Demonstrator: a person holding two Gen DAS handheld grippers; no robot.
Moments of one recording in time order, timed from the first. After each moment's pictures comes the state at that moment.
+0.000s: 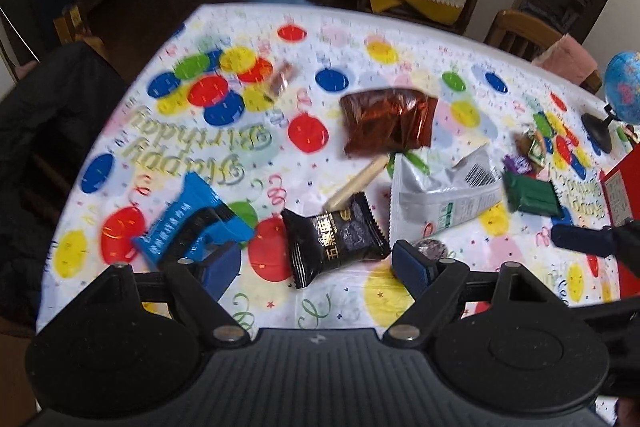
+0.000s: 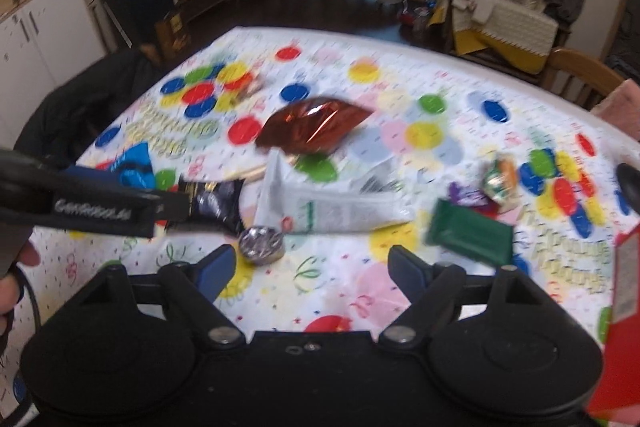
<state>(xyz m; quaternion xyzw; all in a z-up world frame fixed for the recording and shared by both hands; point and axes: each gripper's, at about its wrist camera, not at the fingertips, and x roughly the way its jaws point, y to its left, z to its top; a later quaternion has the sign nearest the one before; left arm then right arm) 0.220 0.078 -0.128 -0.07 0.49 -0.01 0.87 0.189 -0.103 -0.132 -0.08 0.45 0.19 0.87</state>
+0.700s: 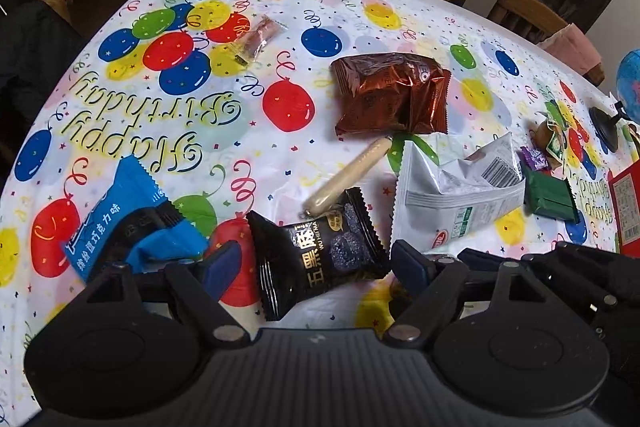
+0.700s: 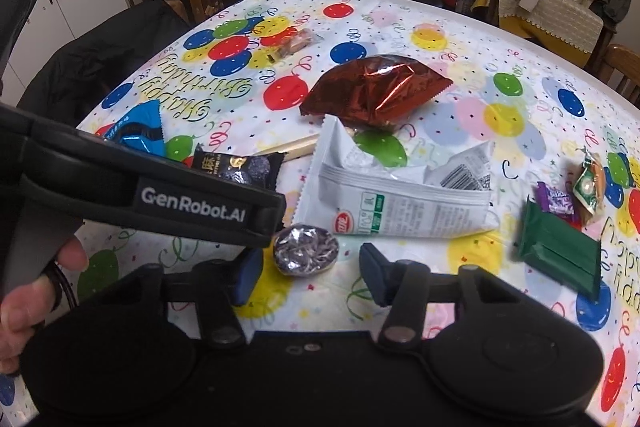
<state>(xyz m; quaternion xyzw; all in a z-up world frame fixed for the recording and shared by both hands) 0.258 0.074 -0.170 -0.10 0.52 -0.03 0.85 0.215 -0.065 -0.179 -0.09 0.48 0.24 0.84</state>
